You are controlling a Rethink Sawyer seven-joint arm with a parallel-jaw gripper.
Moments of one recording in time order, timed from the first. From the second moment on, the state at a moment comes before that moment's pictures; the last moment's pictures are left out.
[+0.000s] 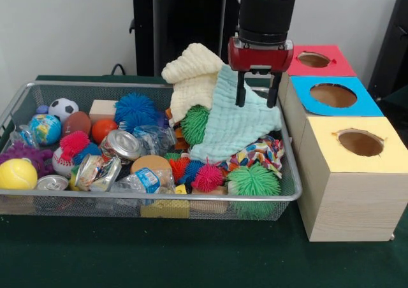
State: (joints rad) arm -0.22 -0.72 0.14 1.84 -0.39 0.33 1.94
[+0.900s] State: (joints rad) arm -0.36 -0.92 0.15 1.84 -0.34 0.44 1.94
